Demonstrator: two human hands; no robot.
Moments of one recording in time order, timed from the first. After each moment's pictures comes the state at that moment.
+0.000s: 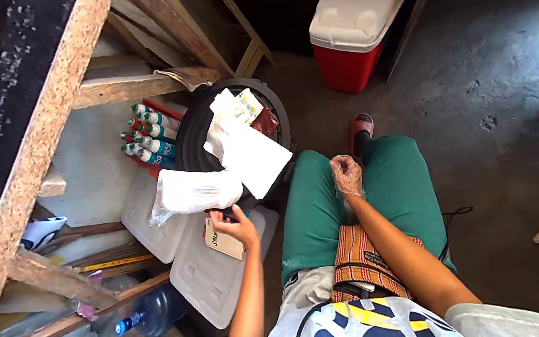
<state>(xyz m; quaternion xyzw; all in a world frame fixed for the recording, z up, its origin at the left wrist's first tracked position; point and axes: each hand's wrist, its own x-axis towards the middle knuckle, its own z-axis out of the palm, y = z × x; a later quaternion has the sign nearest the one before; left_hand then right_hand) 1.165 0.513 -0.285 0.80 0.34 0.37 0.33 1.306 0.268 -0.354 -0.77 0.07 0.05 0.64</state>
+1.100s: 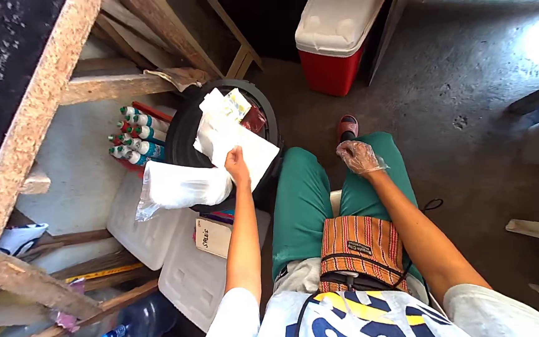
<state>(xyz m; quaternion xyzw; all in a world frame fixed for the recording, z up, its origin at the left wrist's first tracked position) 1.317 0.528 -0.297 0.79 0.26 0.26 0.49 1.355 0.178 -0.348 -0.88 -0.16 0.08 0.44</state>
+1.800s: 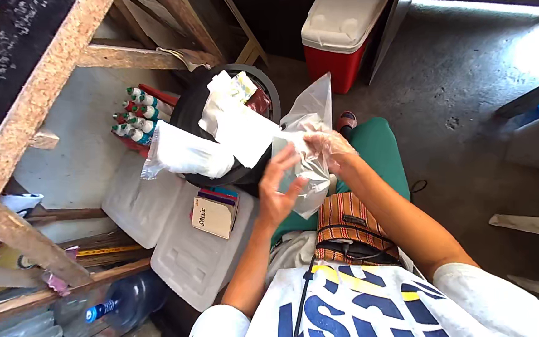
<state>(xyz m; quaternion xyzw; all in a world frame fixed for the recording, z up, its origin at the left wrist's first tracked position) 1.156 0.400 -0.188 0.84 -0.12 0.19 0.49 1.271 0.256 -0.201 -0.48 0.05 0.28 0.83</state>
